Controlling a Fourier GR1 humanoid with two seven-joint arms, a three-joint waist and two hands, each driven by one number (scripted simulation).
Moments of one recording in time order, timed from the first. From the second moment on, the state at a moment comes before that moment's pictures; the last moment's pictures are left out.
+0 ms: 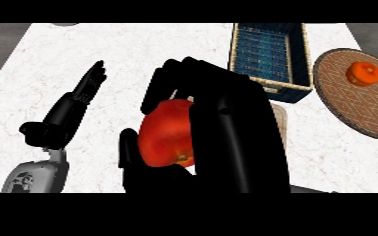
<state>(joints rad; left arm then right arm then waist) -0.16 0.20 0.03 -1.58 -0.05 -0.19 0.01 -0.85 -0.01 0.55 -1.99 0.82 -0.06 1.15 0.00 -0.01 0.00</state>
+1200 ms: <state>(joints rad) -0.18 0.19 0.04 -1.57 -0.06 -0.20 0.00 -1.18 -0.15 -0.06 -1.36 0.87 -0.13 0.92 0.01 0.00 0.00</state>
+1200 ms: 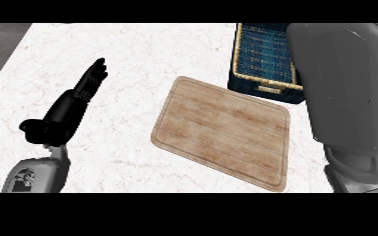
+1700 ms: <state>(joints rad) -0.18 0.19 0.05 -1.57 -0.06 -0.21 0.00 -1.10 -0.22 -0.15 -1.19 0.79 -0.20 0.70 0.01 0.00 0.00</state>
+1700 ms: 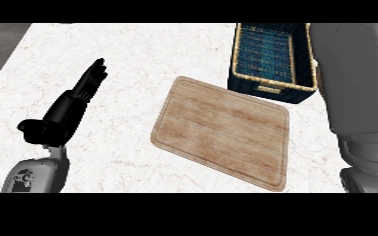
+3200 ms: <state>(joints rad) -0.15 0.18 0.06 -1.62 -0.06 -0.23 0.02 -1.16 -0.37 -0.37 -0.82 0.56 -0.47 0.21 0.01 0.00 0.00</state>
